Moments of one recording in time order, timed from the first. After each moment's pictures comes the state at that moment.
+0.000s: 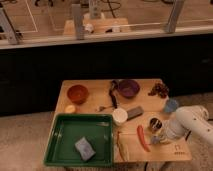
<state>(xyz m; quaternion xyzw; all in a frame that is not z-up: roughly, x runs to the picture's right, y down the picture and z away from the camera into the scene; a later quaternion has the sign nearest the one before) 0.317 0.284 0.774 -0.33 -0.09 0.05 0.94</state>
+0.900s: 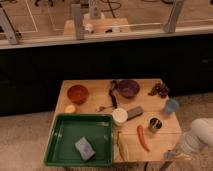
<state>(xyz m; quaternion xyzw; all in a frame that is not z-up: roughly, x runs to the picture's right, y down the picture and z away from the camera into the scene) 0.373 0.332 0.735 -0.37 -0.05 0.09 0.93</state>
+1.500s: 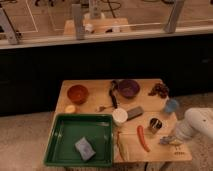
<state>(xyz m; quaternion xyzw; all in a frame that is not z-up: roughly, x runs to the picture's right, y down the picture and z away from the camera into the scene) 0.368 0.283 0.788 -0.33 -0.05 0.09 0.94</state>
